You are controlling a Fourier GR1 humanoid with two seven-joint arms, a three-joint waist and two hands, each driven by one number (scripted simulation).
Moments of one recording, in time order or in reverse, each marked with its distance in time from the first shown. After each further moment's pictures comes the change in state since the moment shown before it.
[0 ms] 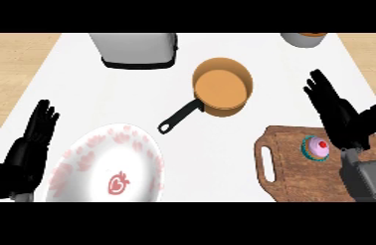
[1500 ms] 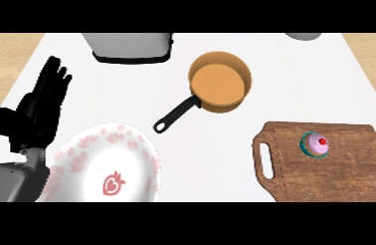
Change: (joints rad) left arm -0.282 -0.045 0.019 -0.021 -0.020 0.047 0.263; right arm -0.051 -0.494 -0.084 0.356 0.416 0.461 -0.609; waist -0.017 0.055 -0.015
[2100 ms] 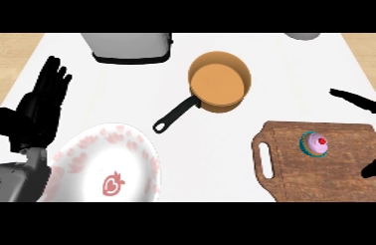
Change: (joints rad) left arm 0.001 -0.032 0.030 -0.005 -0.026 -0.020 0.013; right arm 0.035 0.059 0.137 -0.313 0.150 0.060 0.400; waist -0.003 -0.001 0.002
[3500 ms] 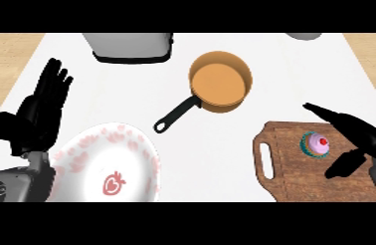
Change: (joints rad) left arm 0.023 -0.125 0.101 -0.049 -0.132 -0.099 0.049; right arm 0.023 0.307 -0.098 0.088 0.429 -0.007 0.071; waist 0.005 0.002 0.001
